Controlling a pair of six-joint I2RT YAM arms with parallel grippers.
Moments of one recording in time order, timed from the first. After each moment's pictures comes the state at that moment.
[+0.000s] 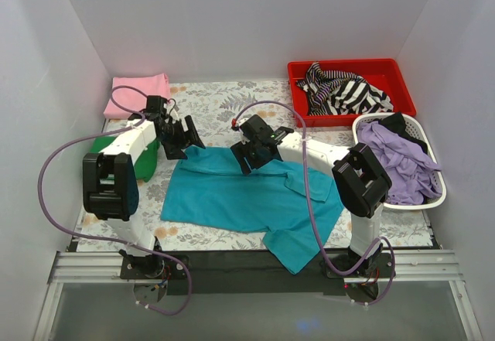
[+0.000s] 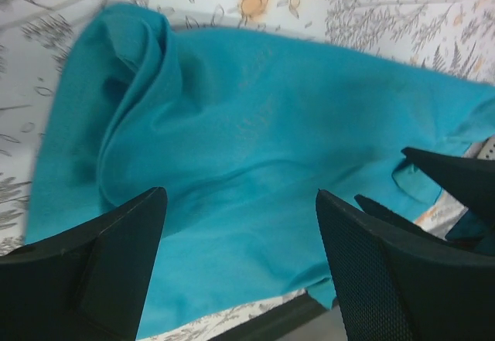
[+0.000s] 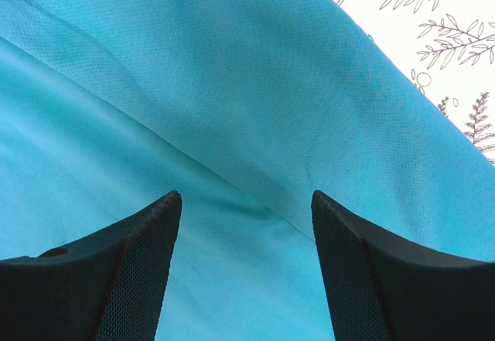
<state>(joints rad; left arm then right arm) -0.06 1.72 1.25 -0.65 0.39 -0.44 0.81 1.91 1.40 -0.50 -0.01 0.17</state>
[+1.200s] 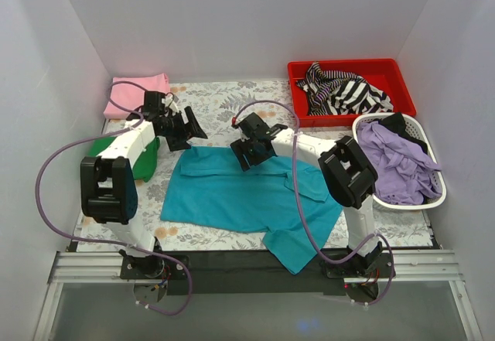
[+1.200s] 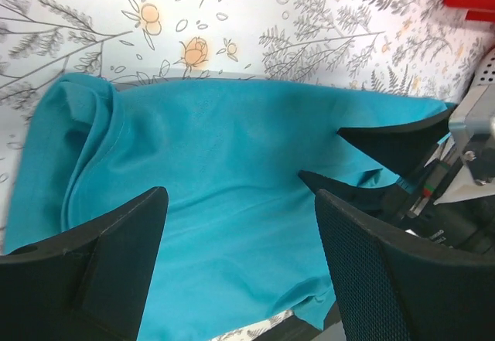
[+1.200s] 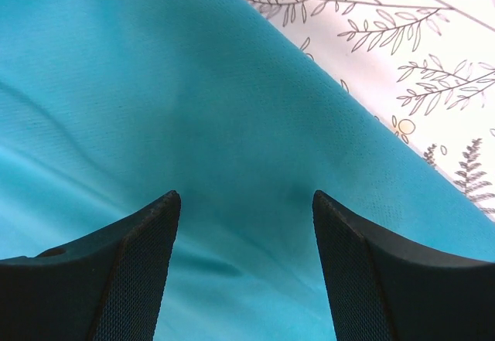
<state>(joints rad) -0.06 1.68 1.25 -0.55 0.46 -0.47 0.78 2.03 1.48 -0.48 -0.01 0.17</state>
